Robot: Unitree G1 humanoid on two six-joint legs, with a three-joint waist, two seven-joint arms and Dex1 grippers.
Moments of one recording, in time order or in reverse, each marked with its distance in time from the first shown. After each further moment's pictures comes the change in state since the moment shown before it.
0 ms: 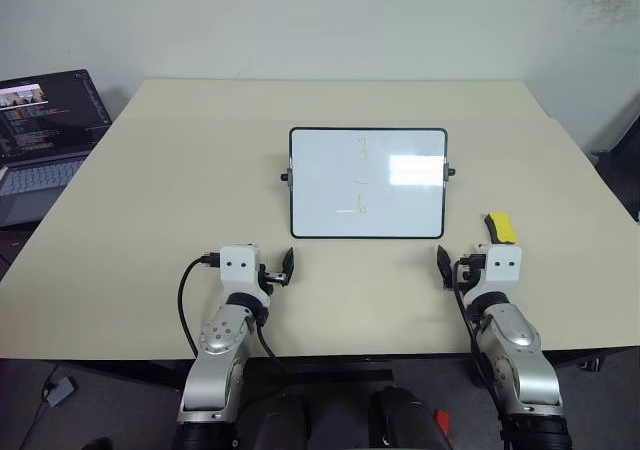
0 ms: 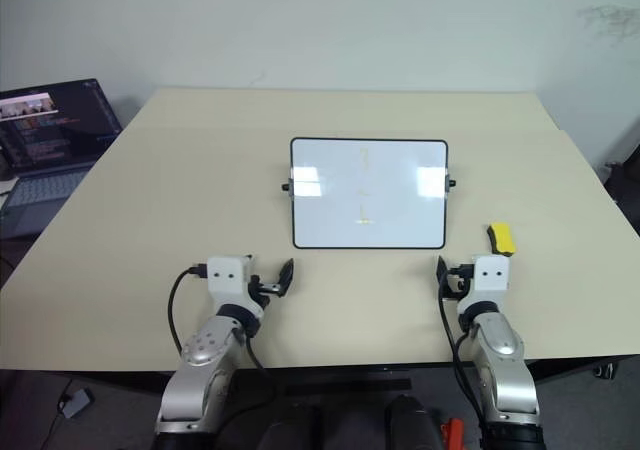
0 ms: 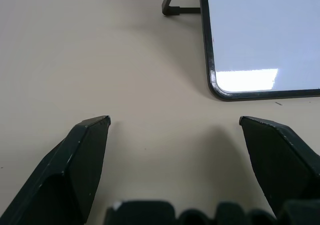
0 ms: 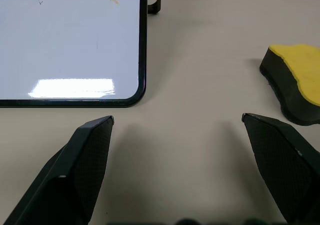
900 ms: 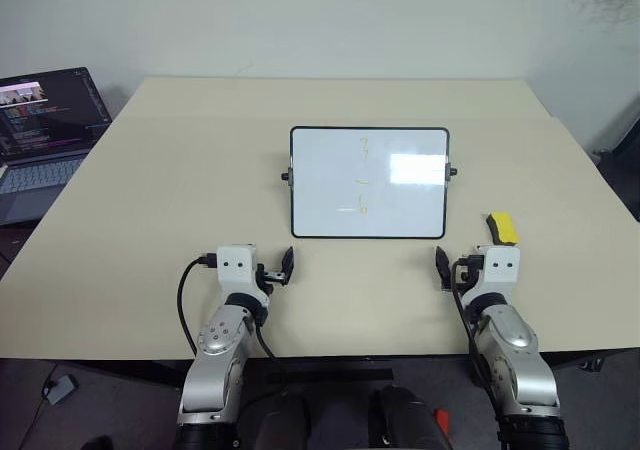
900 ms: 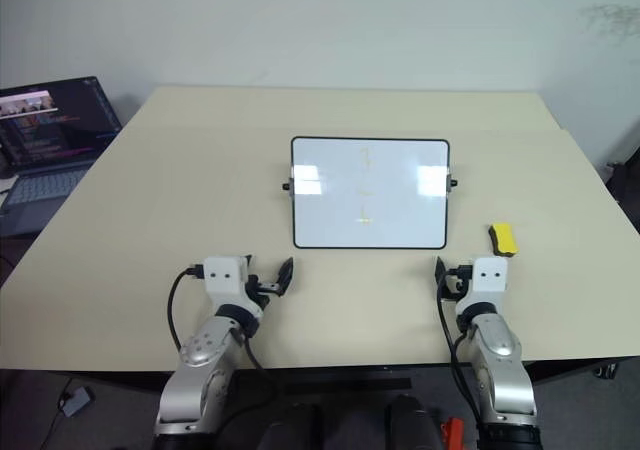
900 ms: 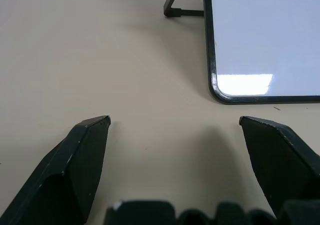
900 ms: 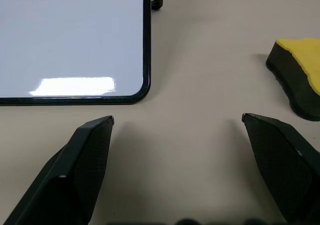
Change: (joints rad) left arm 0.004 -0.015 0.012 -0.013 -0.017 0.006 -0.015; right arm 0.004 0.016 0.003 0.000 -0.004 -0.001 -0.008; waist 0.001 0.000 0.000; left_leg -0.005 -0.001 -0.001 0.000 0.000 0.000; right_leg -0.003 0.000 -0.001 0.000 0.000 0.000
